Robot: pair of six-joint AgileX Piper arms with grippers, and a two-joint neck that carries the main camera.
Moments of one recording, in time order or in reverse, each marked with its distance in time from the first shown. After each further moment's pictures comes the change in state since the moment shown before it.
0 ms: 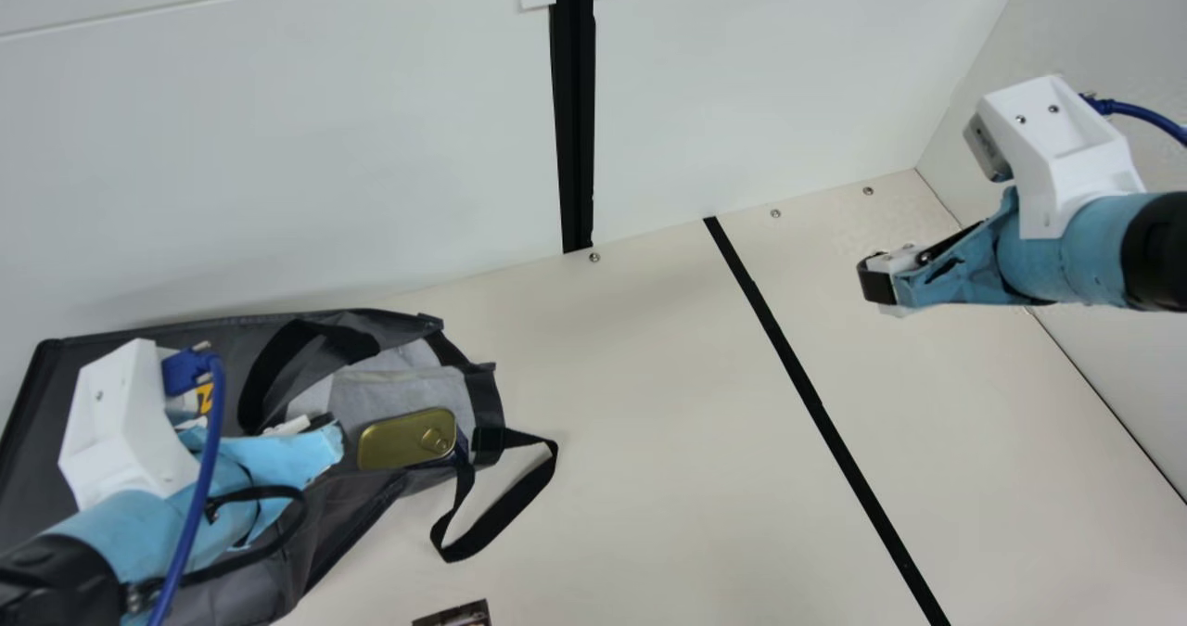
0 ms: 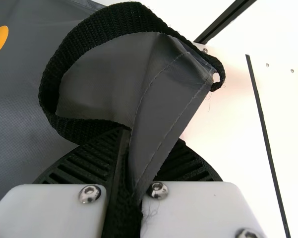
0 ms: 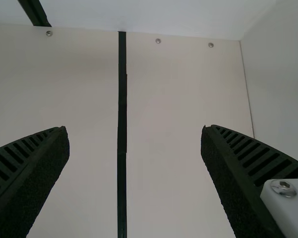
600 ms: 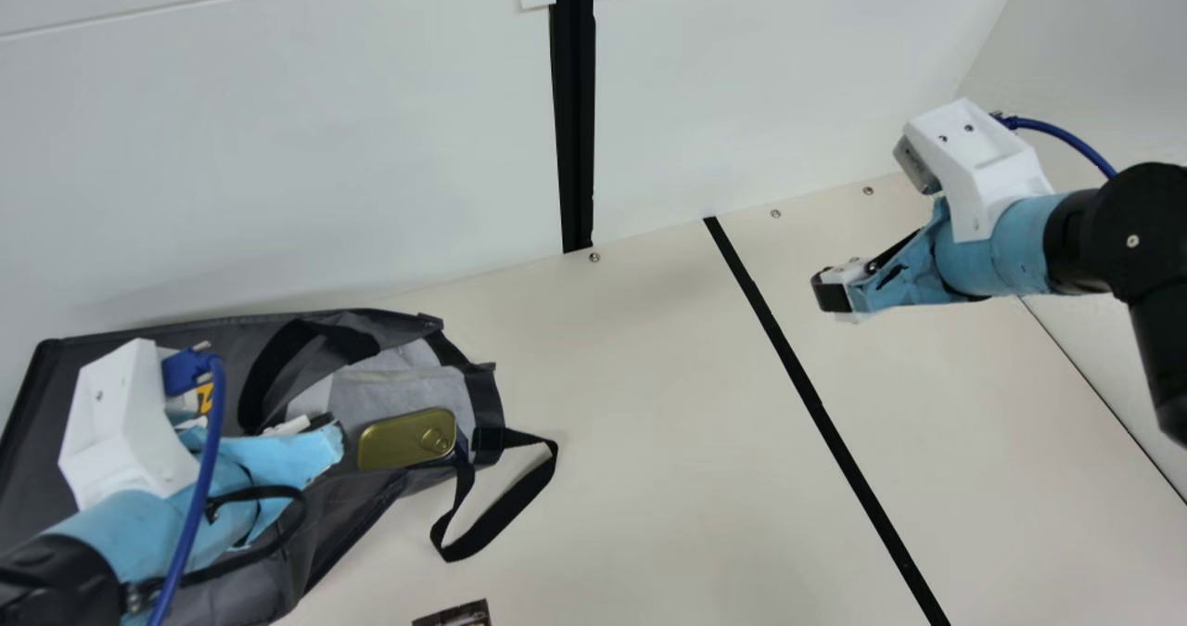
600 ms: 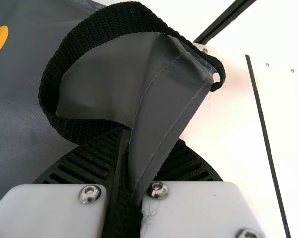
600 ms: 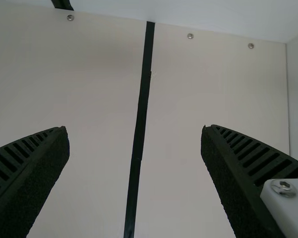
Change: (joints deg) left arm 0.0 0.0 0.0 0.0 0.0 0.0; right arm 1.1 5.6 3.3 5.0 -3.6 -6.6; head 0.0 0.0
